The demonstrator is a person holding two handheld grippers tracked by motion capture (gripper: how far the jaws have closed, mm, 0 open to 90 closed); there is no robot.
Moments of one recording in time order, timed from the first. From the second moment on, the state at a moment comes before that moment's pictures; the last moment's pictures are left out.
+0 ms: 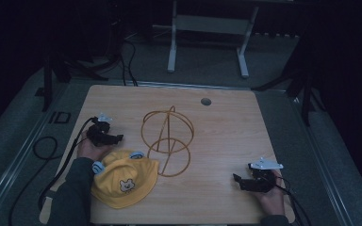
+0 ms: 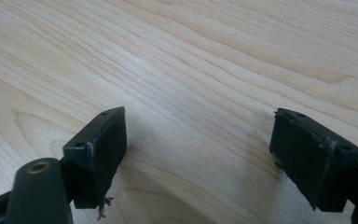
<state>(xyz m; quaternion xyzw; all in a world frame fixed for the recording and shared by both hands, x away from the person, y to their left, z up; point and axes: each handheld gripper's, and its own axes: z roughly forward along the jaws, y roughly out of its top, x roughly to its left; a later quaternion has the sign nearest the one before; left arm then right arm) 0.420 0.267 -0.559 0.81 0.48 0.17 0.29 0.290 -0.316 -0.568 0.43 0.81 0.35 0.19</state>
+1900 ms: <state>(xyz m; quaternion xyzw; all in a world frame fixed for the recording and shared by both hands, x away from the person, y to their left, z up) 0.333 0.264 -0.414 0.85 0.41 0.13 0.30 0.292 -0.317 -0.569 0.42 0.82 0.35 0.18</state>
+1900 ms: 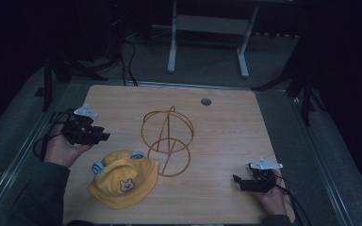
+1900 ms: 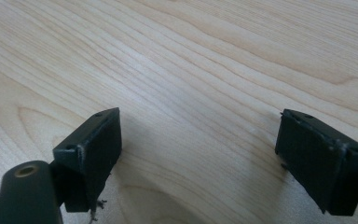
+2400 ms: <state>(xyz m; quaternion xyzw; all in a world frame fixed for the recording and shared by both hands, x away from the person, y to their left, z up) 0.311 0.252 -0.397 0.89 0.34 0.10 0.28 0.292 -0.317 -0.569 0.42 0.82 0.35 0.18</state>
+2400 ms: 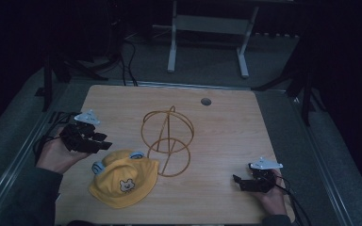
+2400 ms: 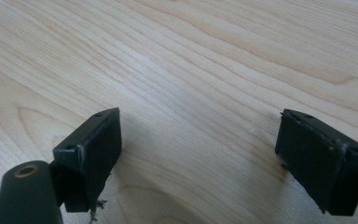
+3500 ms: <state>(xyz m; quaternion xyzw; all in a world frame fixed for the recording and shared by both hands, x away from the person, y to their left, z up) 0.297 0.217 -0.406 0.93 0.25 0.03 0.26 0.290 -0.316 -0.569 0.42 0.82 0.35 0.18</state>
